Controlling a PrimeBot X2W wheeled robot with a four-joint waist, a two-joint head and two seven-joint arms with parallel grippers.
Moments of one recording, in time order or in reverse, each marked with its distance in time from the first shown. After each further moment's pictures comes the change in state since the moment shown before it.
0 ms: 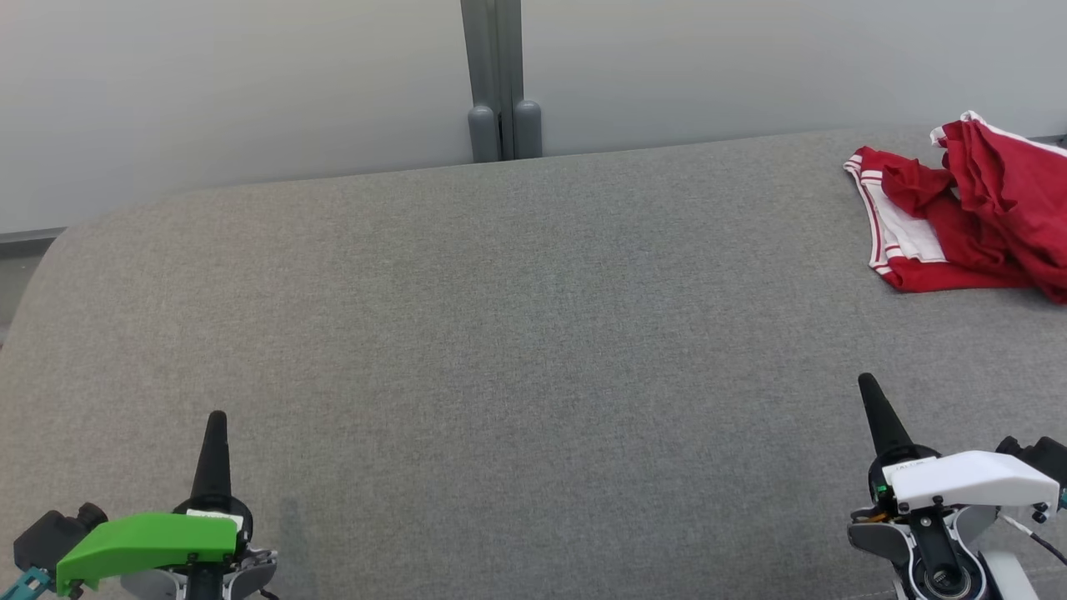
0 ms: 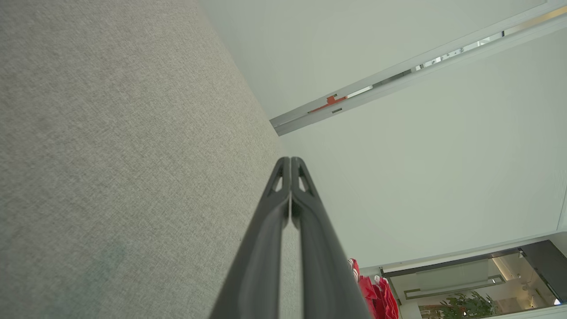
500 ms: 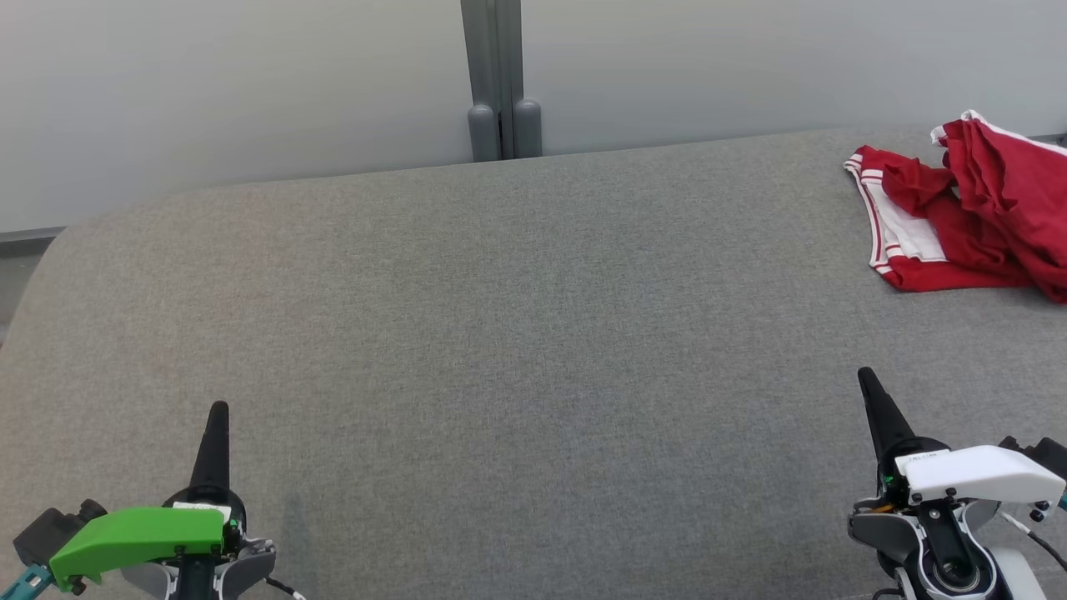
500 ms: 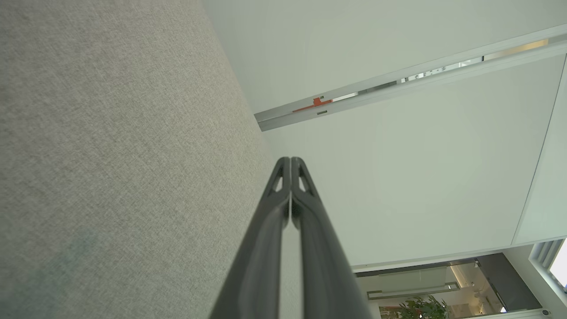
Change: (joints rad) left arm -0.017 -0.001 0.004 0.001 -0.130 -0.004 0.034; right arm -0.014 0.002 -0.013 0.003 0.126 0.000 0.035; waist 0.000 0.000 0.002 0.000
